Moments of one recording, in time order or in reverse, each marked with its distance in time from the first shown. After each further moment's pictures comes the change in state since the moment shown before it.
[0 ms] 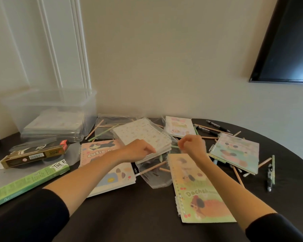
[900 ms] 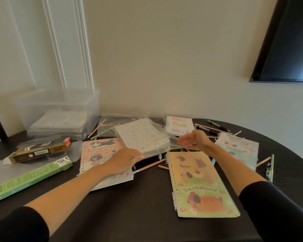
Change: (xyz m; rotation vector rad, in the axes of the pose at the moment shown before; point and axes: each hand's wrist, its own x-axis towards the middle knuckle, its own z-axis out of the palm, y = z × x) left_hand -0.050 -0.011 0.019 0.001 0.150 -0.048; right_hand 0.032 0.014 -0.031 0.251 -0.461 0.129
